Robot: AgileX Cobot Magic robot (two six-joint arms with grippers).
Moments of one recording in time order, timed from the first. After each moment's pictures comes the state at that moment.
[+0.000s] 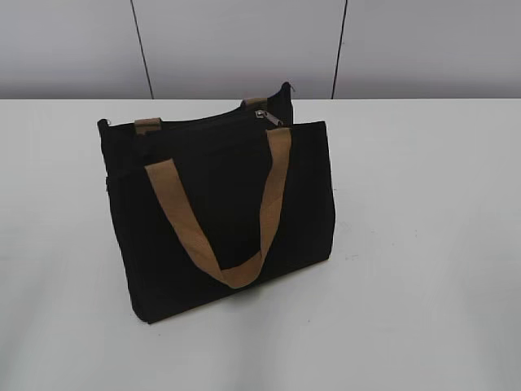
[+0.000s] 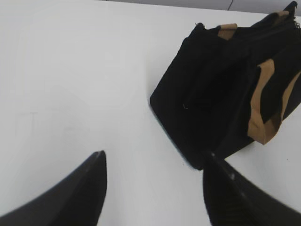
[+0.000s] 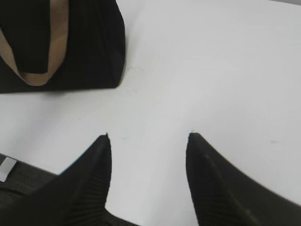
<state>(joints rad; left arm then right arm) -0.28 0.28 -0.52 -0.04 0.84 -0.06 0.25 0.23 -0.54 0.13 0.96 -0.10</state>
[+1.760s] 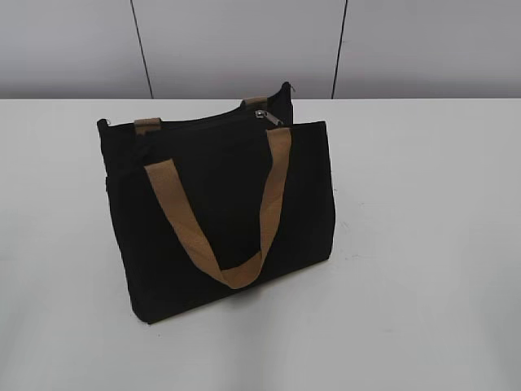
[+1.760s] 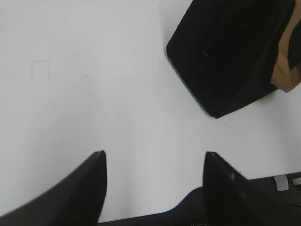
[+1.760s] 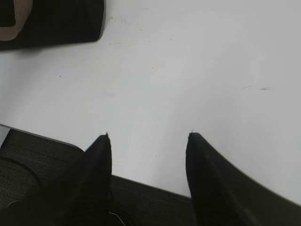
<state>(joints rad) -0.28 0.27 -0.53 -0.02 1.06 -0.06 0.25 0.17 -0.49 0.09 1.09 -0.04</state>
